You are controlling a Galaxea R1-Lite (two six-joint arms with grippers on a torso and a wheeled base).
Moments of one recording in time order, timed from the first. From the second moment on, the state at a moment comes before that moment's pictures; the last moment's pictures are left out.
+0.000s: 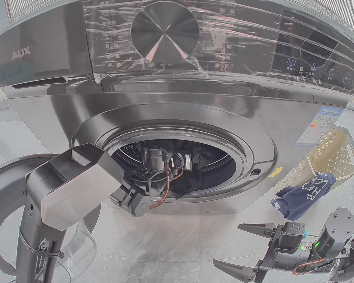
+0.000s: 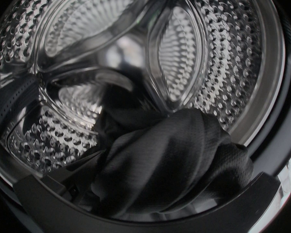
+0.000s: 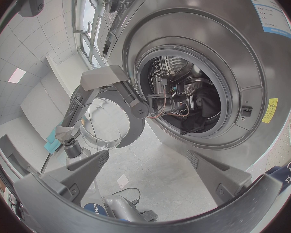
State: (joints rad) left arm -0.59 2.44 -1.34 -1.06 0.16 -0.15; right arm 0.94 1.70 -0.02 -1.47 0.01 0.15
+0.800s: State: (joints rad) left arm -0.60 2.46 -1.26 -1.05 0.11 -0.14; right arm 0.94 1.69 -0.02 -1.47 0.01 0.15
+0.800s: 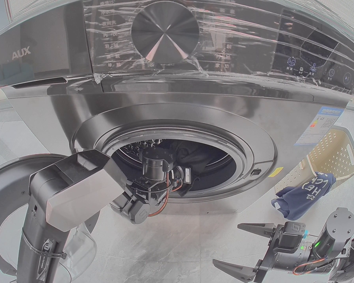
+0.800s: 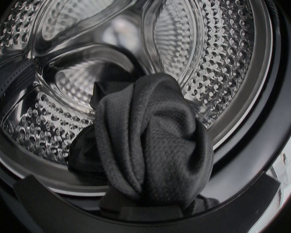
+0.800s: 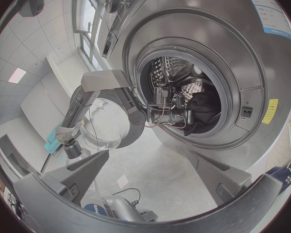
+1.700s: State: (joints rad) left arm -0.52 2.58 -1.80 -1.08 0.24 -0.18; right arm 0.93 1.69 -0.04 -1.48 0.01 0.15
